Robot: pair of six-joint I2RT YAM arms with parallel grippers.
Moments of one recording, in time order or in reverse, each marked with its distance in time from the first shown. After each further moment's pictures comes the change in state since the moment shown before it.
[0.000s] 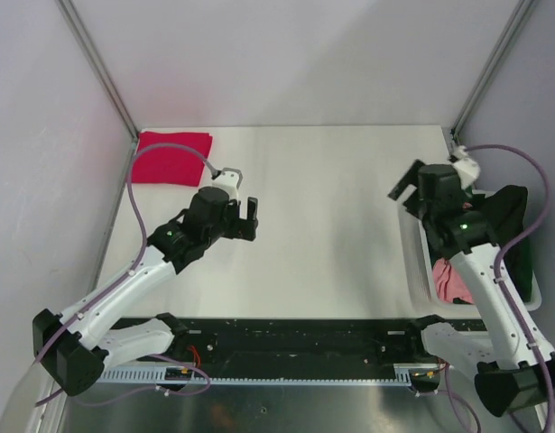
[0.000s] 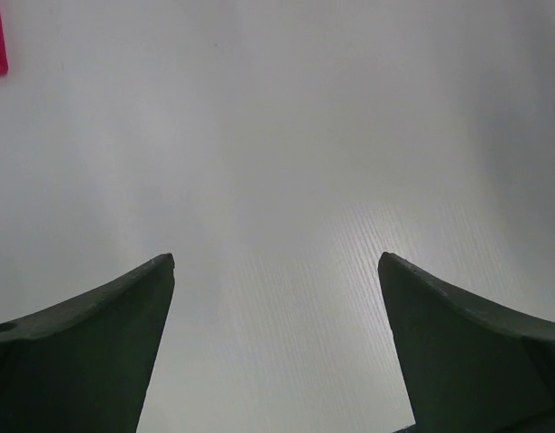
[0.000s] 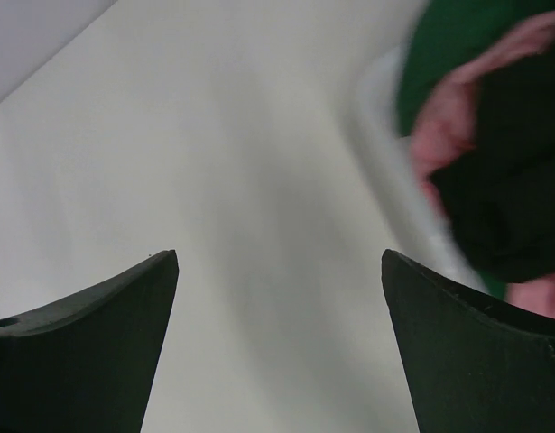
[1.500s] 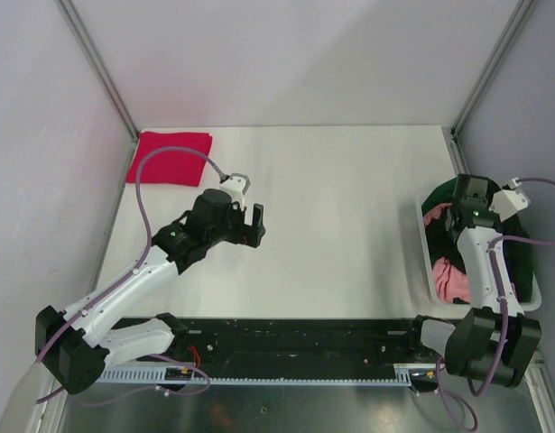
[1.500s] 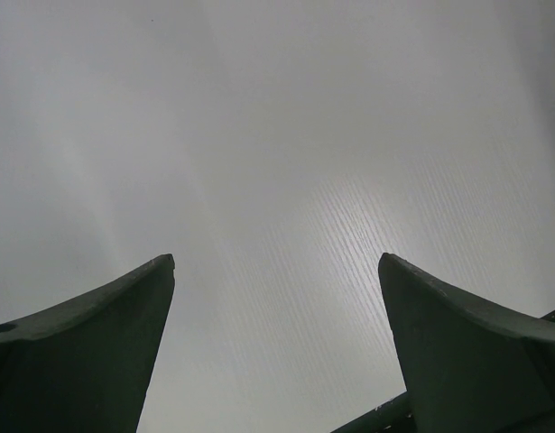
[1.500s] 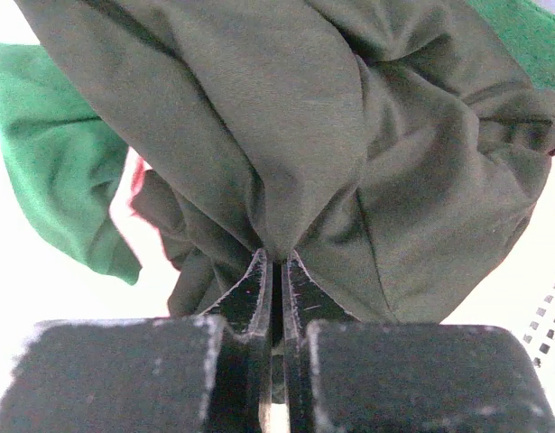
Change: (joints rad) left arm 0.000 0.004 -0.040 0.023 0.130 0.016; right arm -0.590 0.164 -0.200 0.097 0.172 0.071
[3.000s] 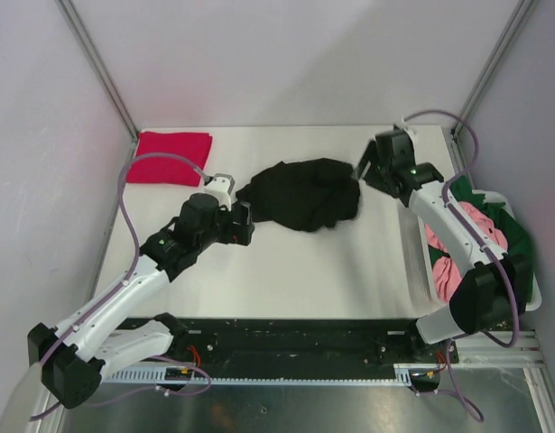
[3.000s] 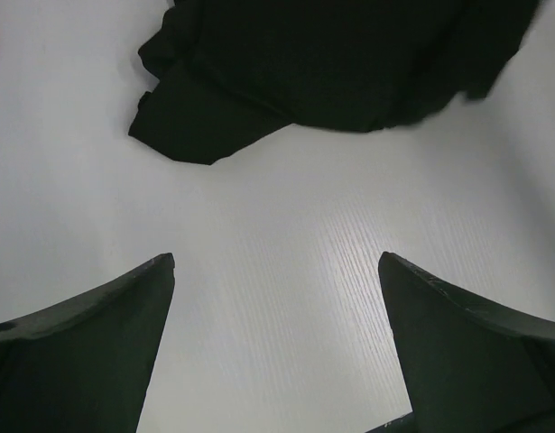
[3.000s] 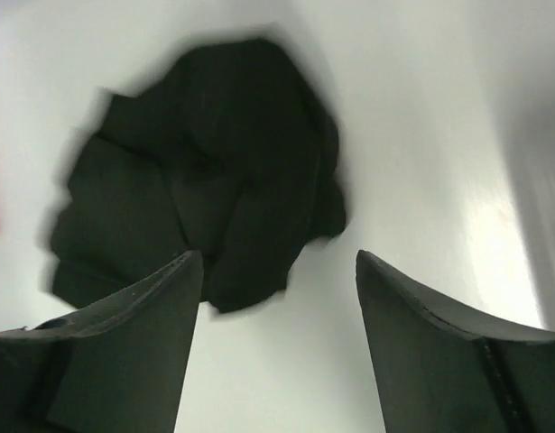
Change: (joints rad) left arm 0.053 -0.087 -0.049 0.013 -0.052 -0.021; right arm 0.619 0.315 0.527 0.044 -0.364 -0.119
